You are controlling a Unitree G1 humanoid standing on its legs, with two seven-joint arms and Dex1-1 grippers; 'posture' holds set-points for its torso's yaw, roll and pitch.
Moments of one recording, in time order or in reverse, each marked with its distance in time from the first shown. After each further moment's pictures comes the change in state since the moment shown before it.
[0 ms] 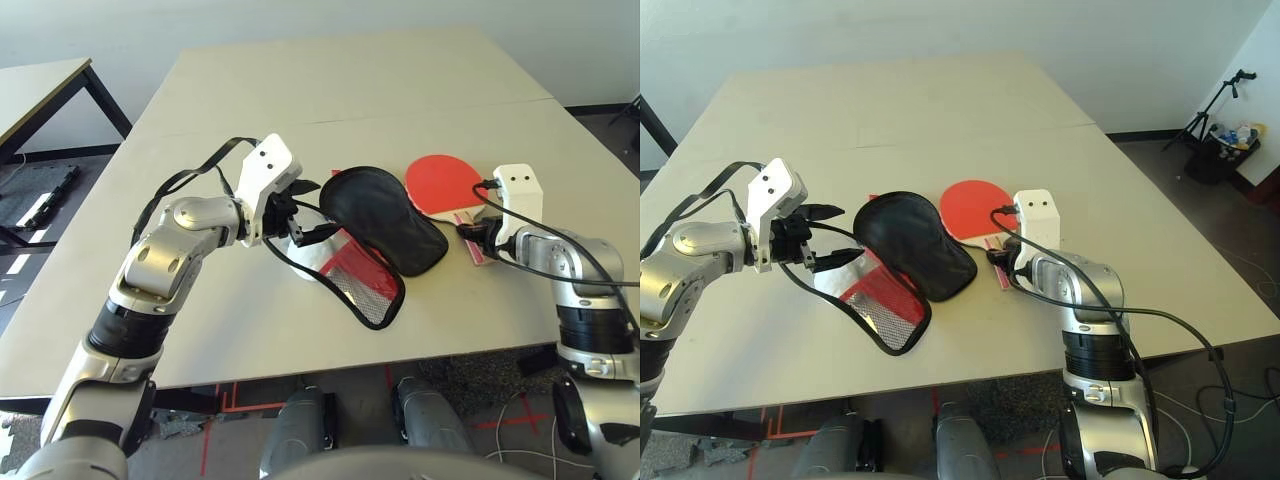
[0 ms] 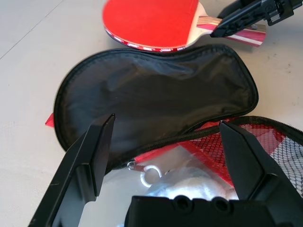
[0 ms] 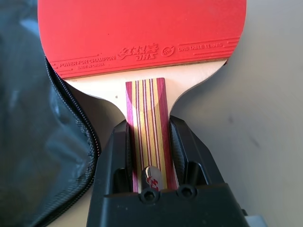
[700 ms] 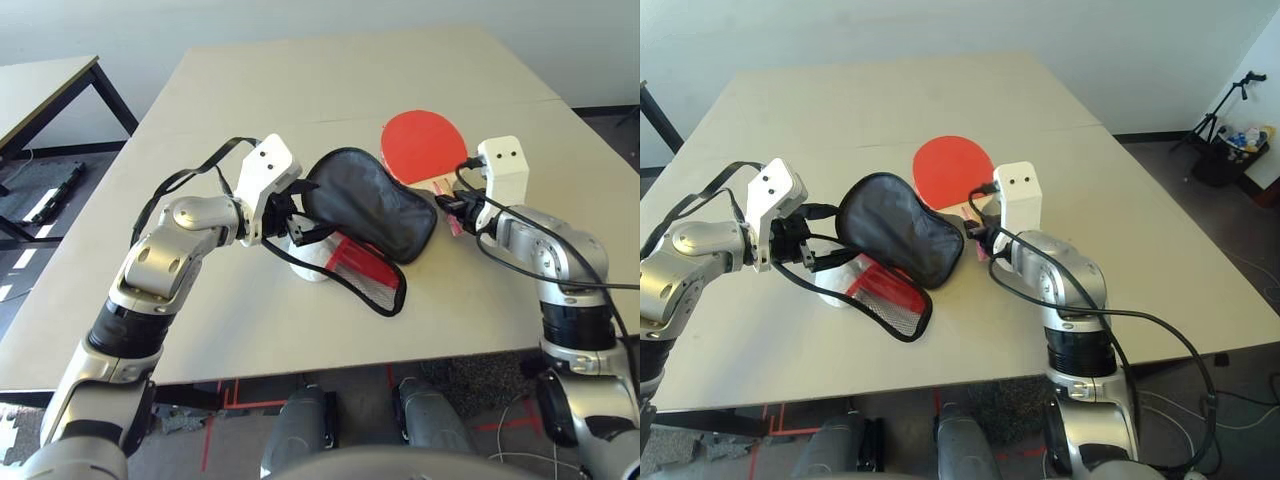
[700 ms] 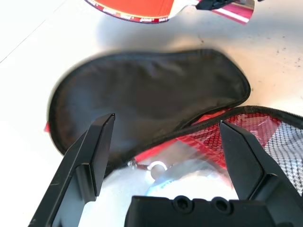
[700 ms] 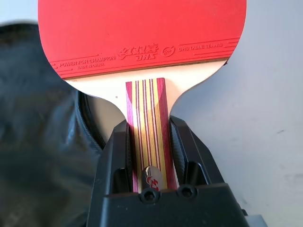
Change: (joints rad) left arm 0.001 0.000 0.000 -0.001 0.024 -0.001 0.000; right arm -0.077 -0.034 0.036 0.113 -0.038 -0.146 -0.039
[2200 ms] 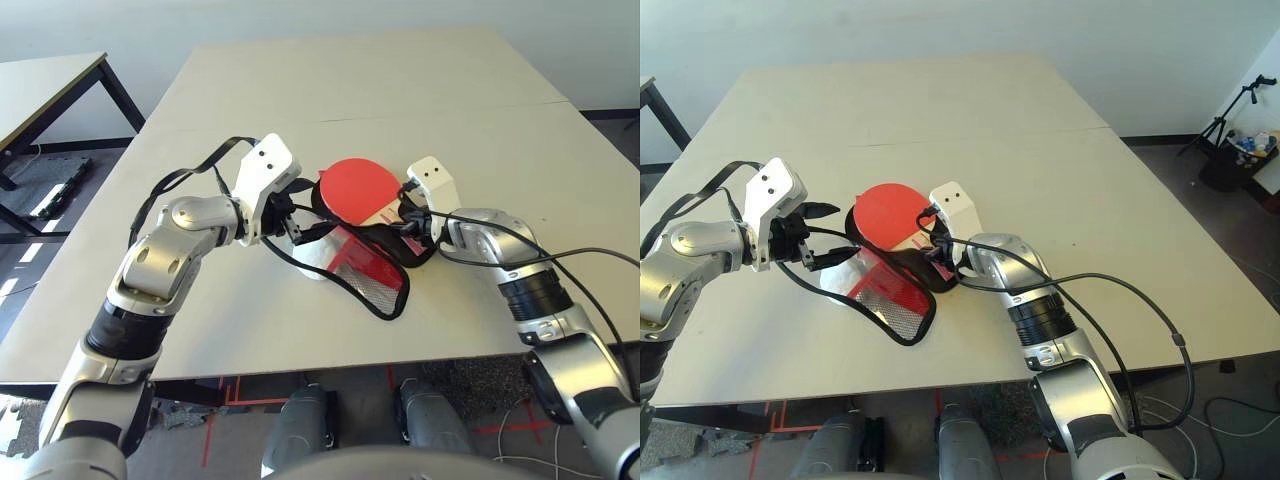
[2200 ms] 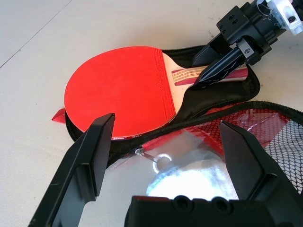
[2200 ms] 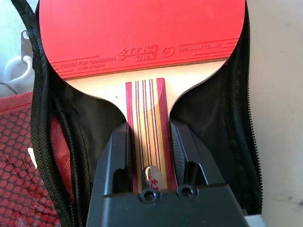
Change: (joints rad) left arm 0.001 0.005 0.002 -0.016 0.010 0.019 0.018; right arm -0.130 0.057 0.322 0.287 -0.064 -0.084 0.288
